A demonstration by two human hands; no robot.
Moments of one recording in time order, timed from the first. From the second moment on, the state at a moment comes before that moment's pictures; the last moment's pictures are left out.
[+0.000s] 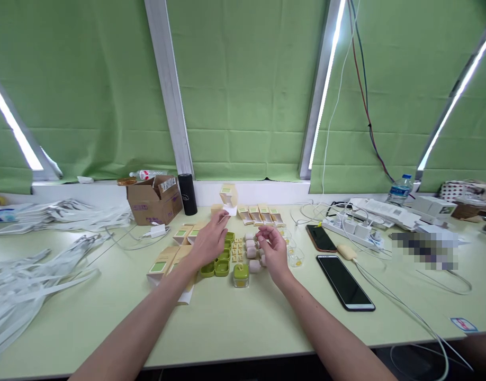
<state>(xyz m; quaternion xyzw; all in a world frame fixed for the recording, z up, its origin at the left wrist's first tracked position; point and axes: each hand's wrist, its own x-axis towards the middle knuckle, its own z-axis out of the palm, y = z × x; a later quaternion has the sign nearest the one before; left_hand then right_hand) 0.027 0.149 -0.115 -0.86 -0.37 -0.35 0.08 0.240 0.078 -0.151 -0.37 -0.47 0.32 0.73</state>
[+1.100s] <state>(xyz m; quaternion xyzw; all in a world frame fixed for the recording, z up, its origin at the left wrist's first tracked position) 0.043 0.104 -0.113 -0.84 -0.21 -0.49 0.00 0.244 0.068 -0.145 -0.28 -0.72 -0.01 0.63</state>
